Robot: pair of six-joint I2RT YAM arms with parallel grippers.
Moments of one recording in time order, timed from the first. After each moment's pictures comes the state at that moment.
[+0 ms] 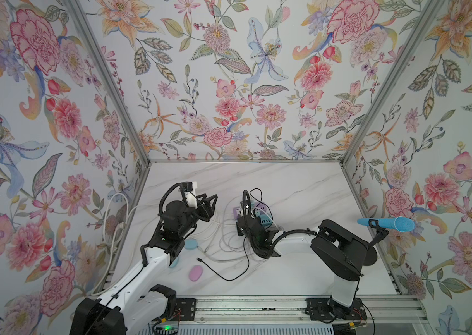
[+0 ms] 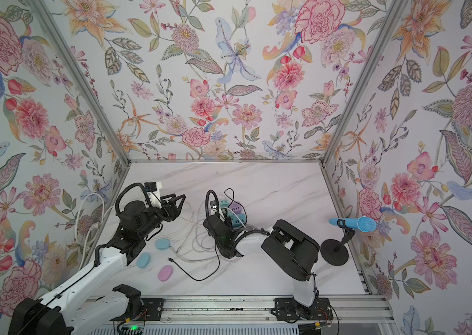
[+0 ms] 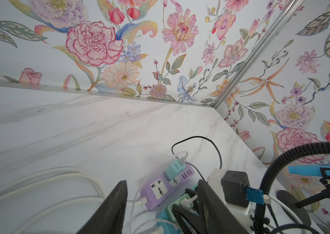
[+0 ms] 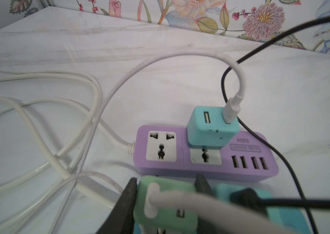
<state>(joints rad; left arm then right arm) -0.35 1.01 0.56 0.28 0.18 -0.40 1.00 1.89 0.94 0.38 0.60 0.34</state>
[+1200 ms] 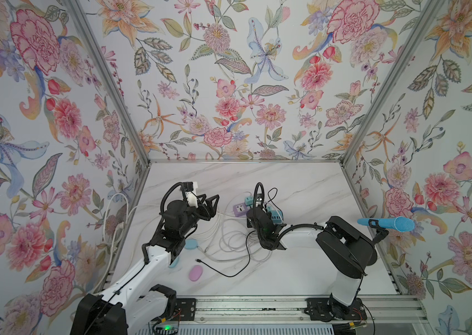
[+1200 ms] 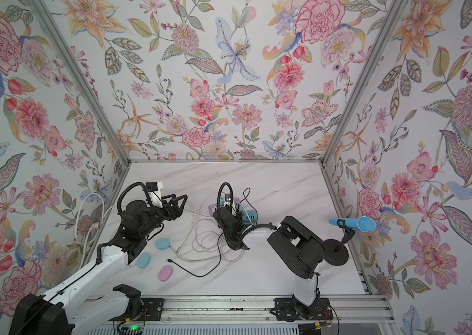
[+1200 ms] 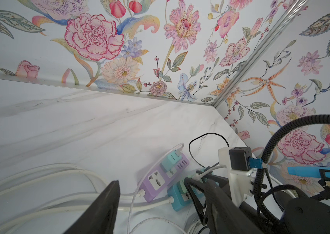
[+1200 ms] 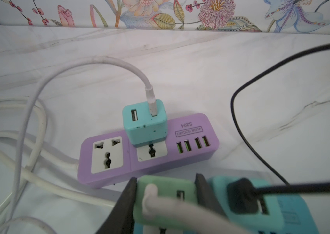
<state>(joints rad) -0.35 1.04 0.56 0.30 0.18 -0.42 0.88 1.84 0.91 0.31 0.61 0.44</state>
